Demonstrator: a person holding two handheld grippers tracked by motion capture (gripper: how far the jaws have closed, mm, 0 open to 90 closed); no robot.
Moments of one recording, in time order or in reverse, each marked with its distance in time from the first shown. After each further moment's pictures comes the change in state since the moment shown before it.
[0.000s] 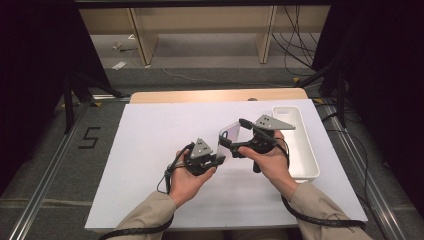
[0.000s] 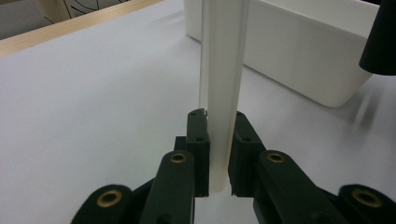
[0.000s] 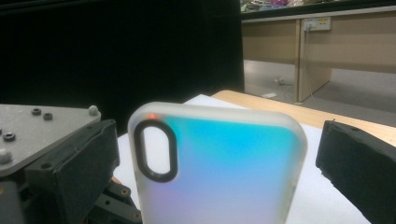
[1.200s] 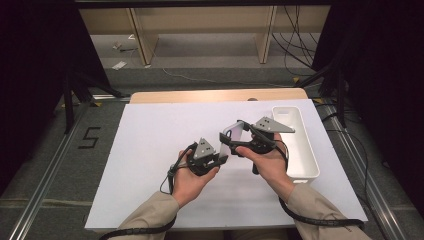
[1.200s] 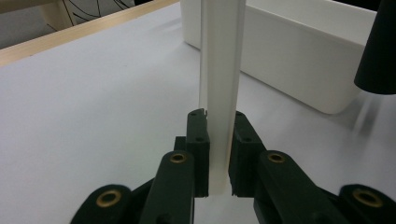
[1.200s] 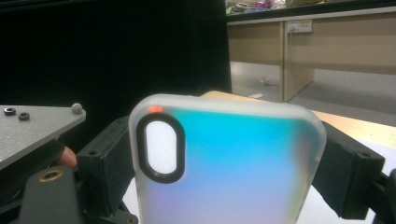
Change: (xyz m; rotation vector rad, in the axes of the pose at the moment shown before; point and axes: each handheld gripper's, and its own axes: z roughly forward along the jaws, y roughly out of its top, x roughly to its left) left arm -0.005 0.002 0.003 -0.022 0.006 0.012; right arm 0.004 -0.004 -0.001 -0.012 -0.063 0.005
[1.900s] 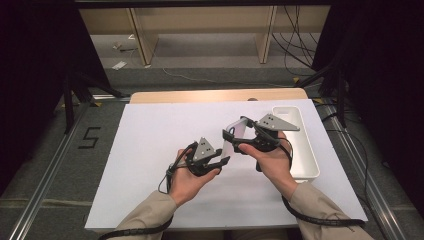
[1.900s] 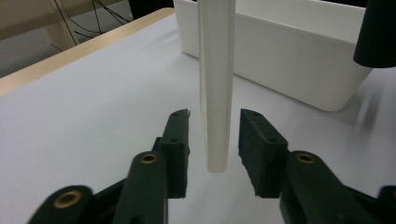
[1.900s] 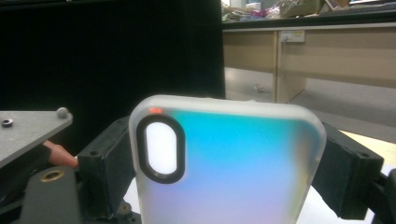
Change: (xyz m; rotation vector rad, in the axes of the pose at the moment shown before) left arm 0.000 0.004 -0.005 -0.023 -0.014 0.086; right arm -0.001 0.012 -0.009 -0.018 -0.022 -0.036
